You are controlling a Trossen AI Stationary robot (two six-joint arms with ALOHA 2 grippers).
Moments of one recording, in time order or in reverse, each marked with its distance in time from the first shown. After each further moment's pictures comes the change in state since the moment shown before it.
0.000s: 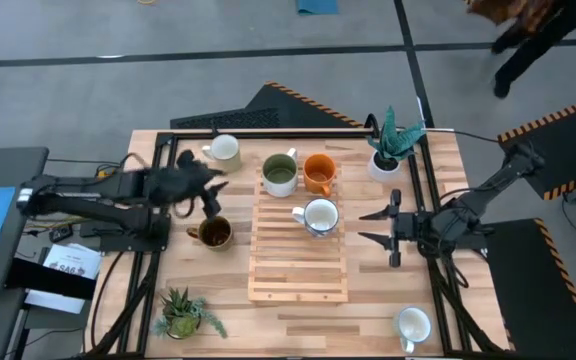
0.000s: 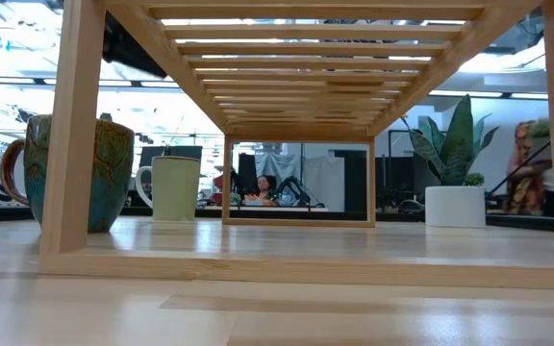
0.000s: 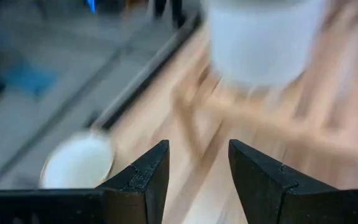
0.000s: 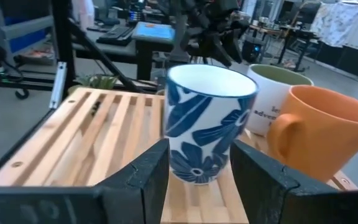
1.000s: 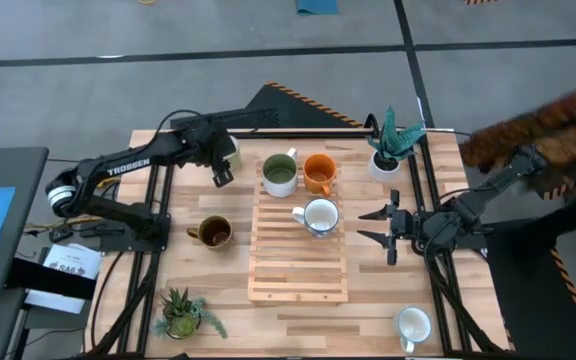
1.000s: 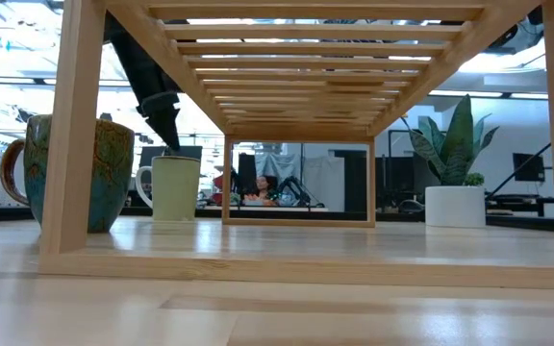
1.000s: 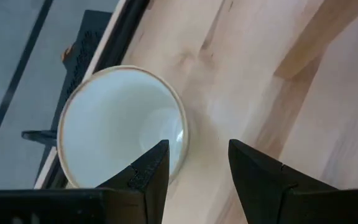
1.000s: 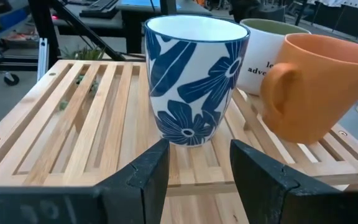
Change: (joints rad) left arm 0.608 0.463 0.164 -0.109 0.413 0.393; right arm -0.028 0.003 0.000 -0.156 -0.002 0.169
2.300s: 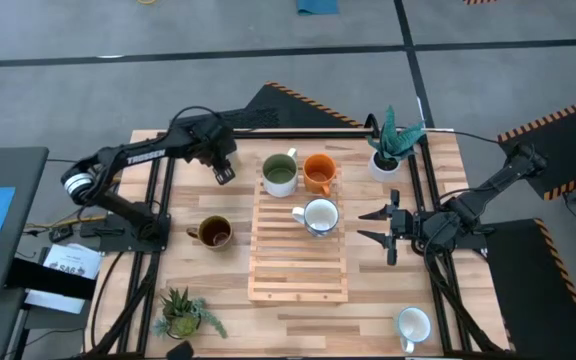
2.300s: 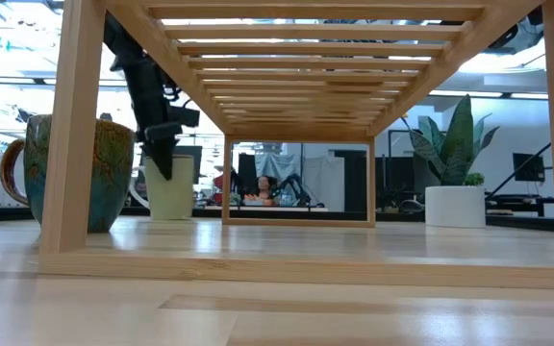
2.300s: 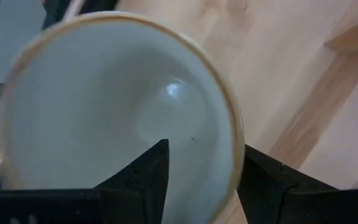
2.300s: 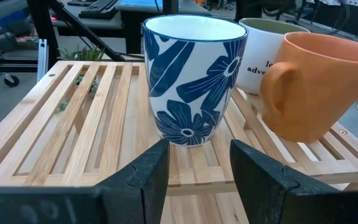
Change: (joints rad) left arm 0.092 0.160 -0.001 -0.002 0.026 -0.061; right arm -0.001 0.000 0.000 -0.002 0.001 0.009
